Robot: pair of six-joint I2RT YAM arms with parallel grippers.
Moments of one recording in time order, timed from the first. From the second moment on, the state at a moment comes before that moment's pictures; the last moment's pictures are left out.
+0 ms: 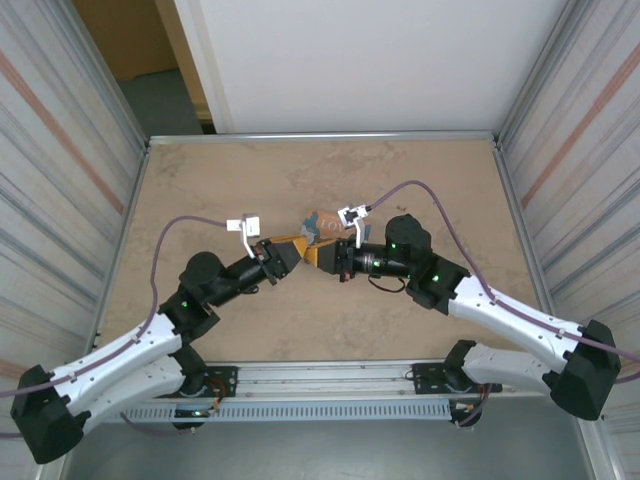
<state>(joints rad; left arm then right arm) -0.82 0.80 0.50 0.41 0.19 -0.84 0.87 1.06 0.80 0.13 -0.47 0.73</state>
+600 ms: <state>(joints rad) -0.82 0.81 0.55 0.37 0.19 -0.81 0.86 1.06 0.80 0.11 -0.47 0.75</state>
